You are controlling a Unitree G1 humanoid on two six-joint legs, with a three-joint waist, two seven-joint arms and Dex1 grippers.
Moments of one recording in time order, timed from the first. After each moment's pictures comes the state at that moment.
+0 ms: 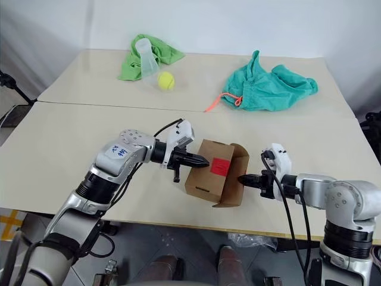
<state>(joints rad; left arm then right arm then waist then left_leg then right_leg) -0.84 0.37 -0.32 0.12 -0.24 0.76 -1.03 -0.41 -0.55 -0.39 -0.37 0.85 1.61 0.42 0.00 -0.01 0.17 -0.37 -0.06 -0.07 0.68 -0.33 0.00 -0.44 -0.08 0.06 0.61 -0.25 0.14</state>
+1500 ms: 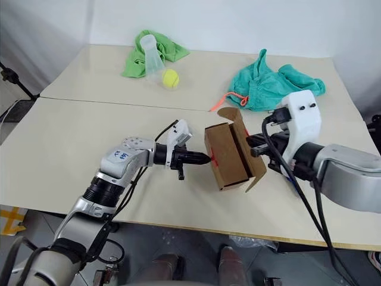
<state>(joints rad) -0.80 0.32 -0.24 0.20 -0.29 0.71 -0.98 -0.44 -1.30 -0.08 -0.63 1.96 0.80 -0.51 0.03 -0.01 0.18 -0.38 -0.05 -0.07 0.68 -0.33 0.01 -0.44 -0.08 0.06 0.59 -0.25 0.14</state>
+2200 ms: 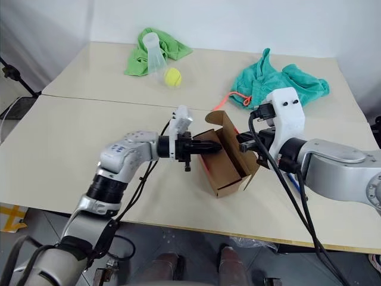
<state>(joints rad) -0.86 0.21 -0.19 0.23 -0.37 0.66 -0.90 -0.58 -1.21 0.04 -0.58 1.96 0.83 -0.58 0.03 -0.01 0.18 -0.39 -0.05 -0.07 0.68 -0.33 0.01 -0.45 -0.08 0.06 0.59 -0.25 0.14</state>
